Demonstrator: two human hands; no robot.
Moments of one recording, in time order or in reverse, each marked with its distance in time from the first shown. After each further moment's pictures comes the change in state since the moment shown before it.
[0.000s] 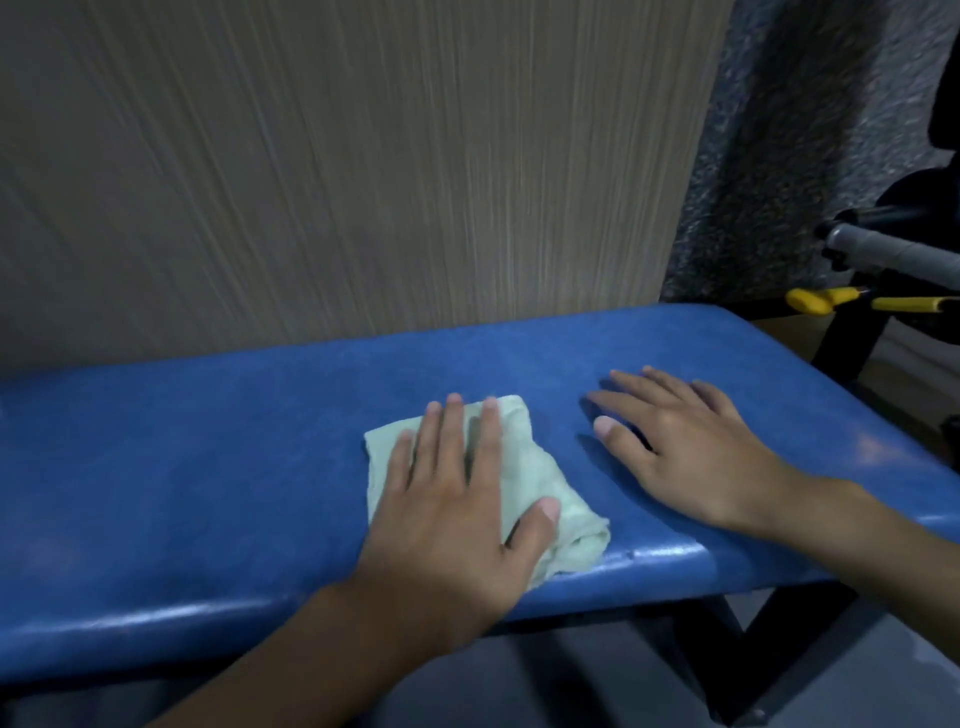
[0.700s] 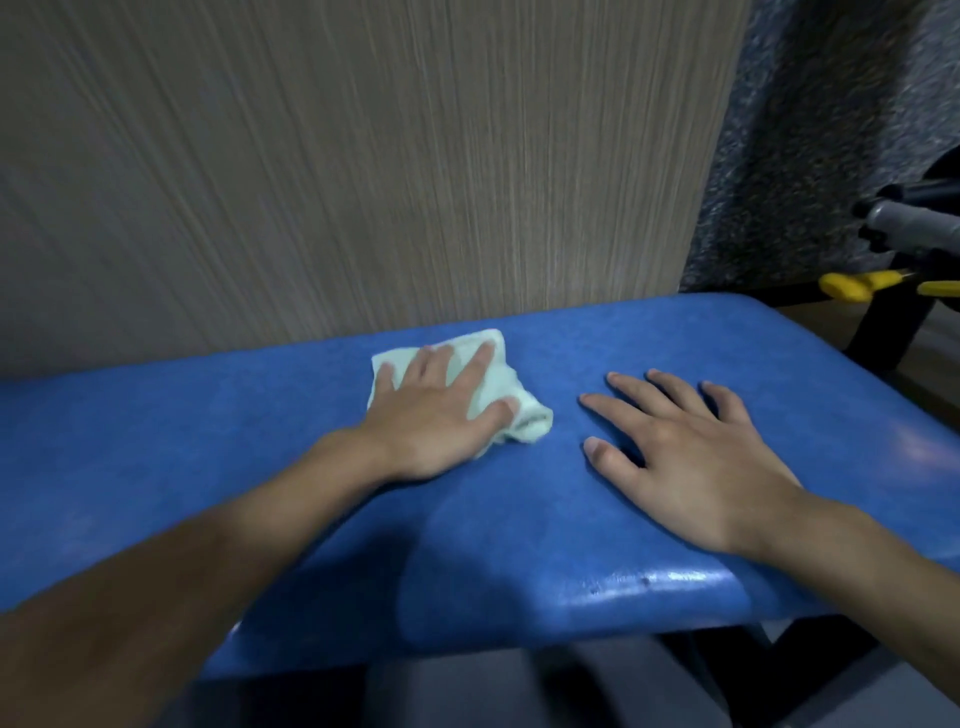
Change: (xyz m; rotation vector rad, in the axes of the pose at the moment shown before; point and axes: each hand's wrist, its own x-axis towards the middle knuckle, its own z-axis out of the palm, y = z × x) left_hand 0.112 -0.052 -0.005 -0.079 -0.174 -0.020; right_hand 0.010 -0.002 0.011 -0.038 -0.040 -0.010
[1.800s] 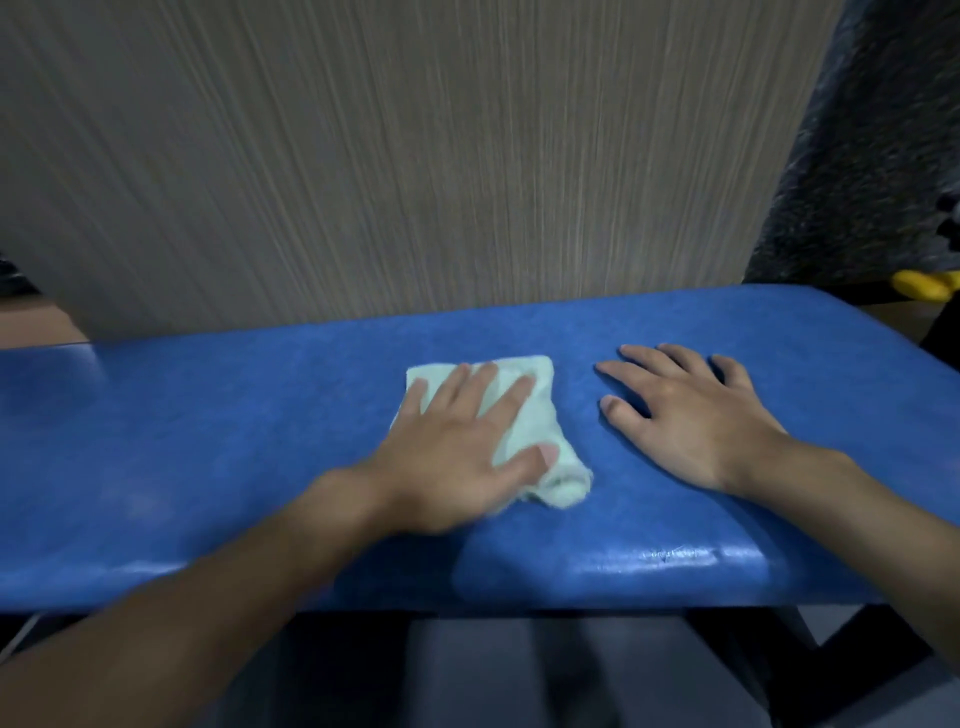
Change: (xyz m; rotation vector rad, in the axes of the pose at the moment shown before) left_hand -0.077 -0.015 0.008 0.064 0.003 0.082; right_hand 0.034 -0.027 0.006 0.035 0.001 -0.020
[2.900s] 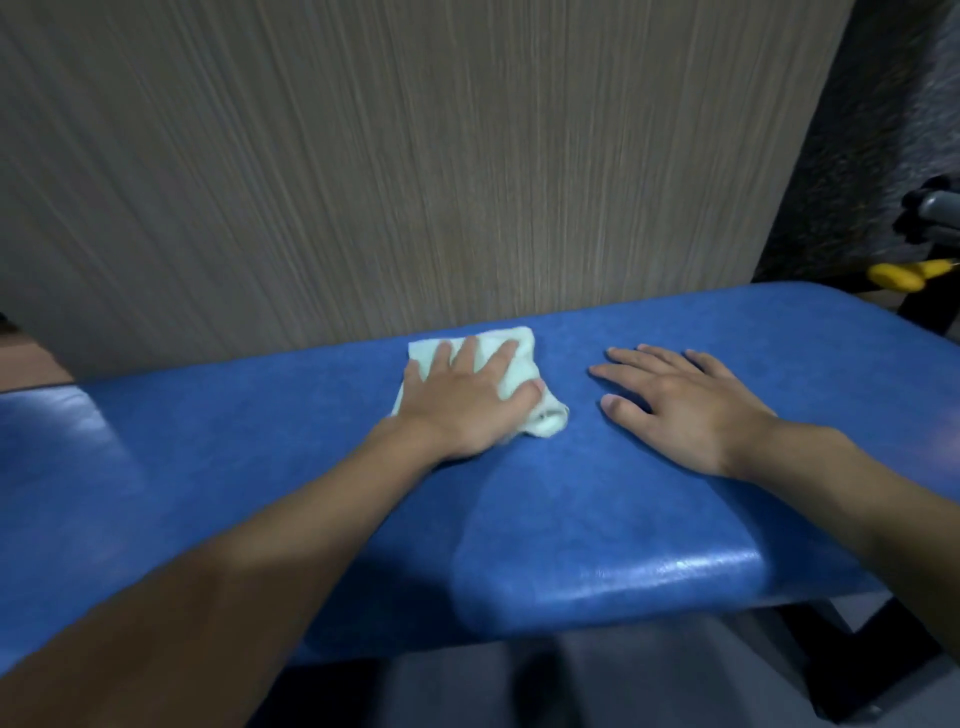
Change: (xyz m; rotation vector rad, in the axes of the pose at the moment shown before) left_hand 0.064 -0.062 -0.010 -0.061 0.026 -0.127; right_hand 0.020 -0.039 0.006 0.007 -0.026 0.004
